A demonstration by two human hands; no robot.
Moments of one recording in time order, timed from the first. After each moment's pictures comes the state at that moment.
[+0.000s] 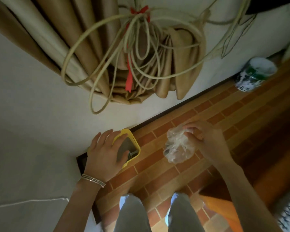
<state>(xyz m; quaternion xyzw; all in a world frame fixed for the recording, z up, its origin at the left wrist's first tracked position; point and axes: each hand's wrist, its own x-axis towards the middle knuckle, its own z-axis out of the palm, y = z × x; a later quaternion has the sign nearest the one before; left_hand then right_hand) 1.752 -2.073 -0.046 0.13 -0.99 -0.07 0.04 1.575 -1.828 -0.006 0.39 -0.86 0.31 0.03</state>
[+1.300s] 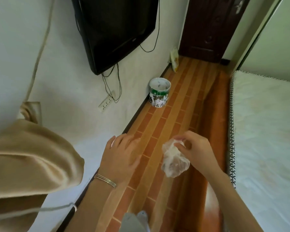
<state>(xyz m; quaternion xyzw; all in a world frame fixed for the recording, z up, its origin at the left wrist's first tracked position) 1.273 -1.769 0.009 -0.21 -0.97 -0.11 0.10 1.280 -1.519 0.035 0.09 -0.93 0.32 0.14</state>
